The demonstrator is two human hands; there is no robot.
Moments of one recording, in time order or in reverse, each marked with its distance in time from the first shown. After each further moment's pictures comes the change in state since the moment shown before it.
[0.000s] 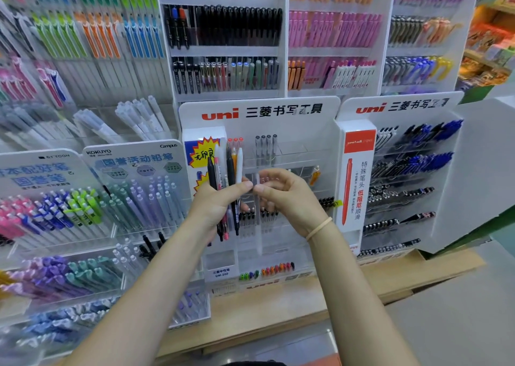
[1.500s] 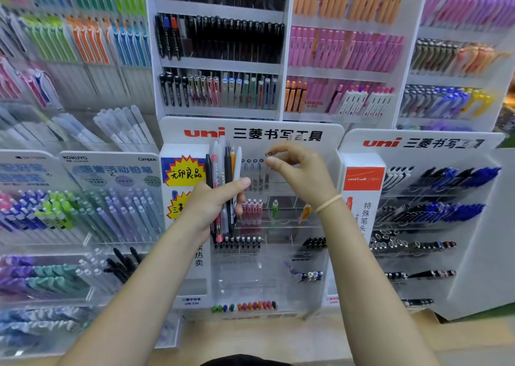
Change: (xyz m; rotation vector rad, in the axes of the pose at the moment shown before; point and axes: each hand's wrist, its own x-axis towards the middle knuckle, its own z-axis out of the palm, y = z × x) left_hand 0.039 0.022 0.047 -0.011 0.069 0.017; right_hand 0.103 -0.042 -0.075 -0.621 -0.010 -0.457
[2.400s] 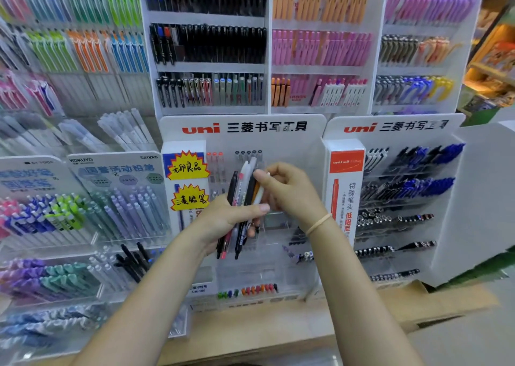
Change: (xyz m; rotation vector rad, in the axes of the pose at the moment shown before) left_hand -0.042 -0.010 0.009 0.060 -0.328 -0.094; right_hand -0.068 -0.041 0.016 0.368 -0.016 0.326
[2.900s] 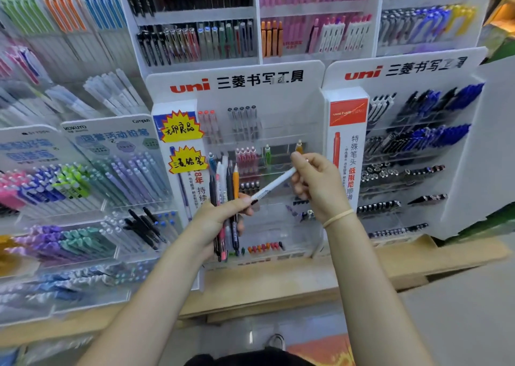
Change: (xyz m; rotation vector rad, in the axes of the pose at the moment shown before) left_hand -0.041 -0.061 0.007 -0.181 0.205 -0.148; right_hand -0.049 0.060 -0.027 0.362 0.222 0.136
